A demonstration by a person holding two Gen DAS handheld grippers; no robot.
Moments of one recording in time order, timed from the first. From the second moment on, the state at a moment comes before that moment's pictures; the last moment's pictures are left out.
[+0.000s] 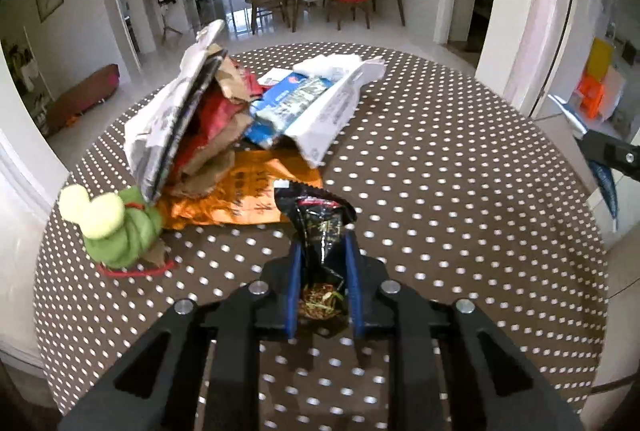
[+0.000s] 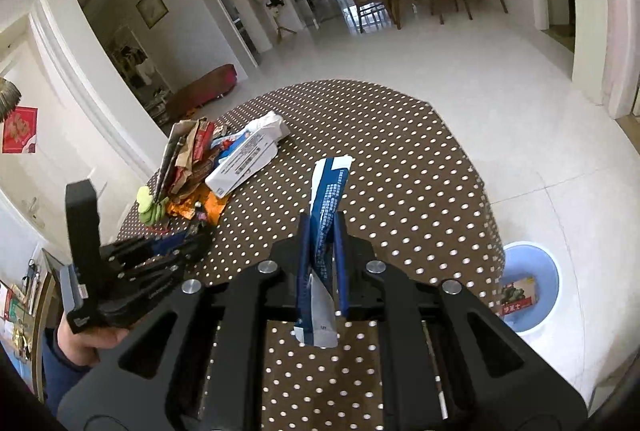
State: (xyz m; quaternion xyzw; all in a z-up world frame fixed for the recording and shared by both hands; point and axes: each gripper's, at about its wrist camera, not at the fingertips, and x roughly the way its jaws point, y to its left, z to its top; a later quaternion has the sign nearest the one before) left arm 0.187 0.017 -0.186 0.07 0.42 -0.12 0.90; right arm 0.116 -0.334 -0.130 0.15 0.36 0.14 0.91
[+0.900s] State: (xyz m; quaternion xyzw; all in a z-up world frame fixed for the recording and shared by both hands) left arm 0.195 -0.229 -0.134 -0.02 0.40 -0.34 0.85; right arm 0.096 -0.547 -0.135 0.23 0.34 -0.02 0.91
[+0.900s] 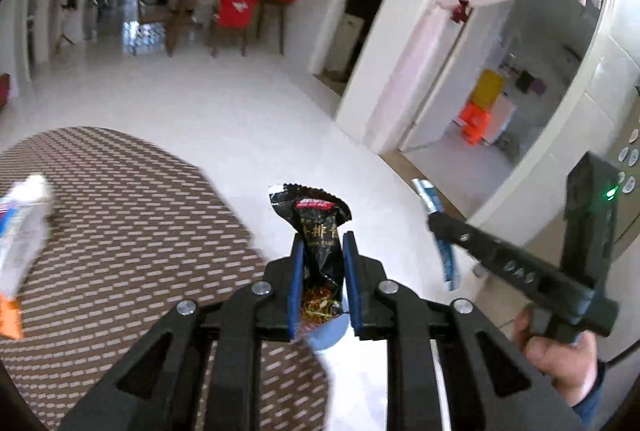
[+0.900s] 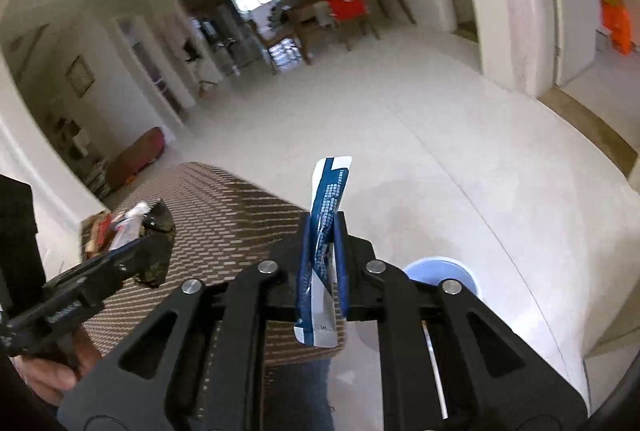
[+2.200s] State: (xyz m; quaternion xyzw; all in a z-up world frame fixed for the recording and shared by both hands) left arm 0.240 -0.346 -0.210 0.07 0.51 -0.30 0.80; right arm 0.101 -0.656 -0.217 0.33 0.41 -0.15 0.84
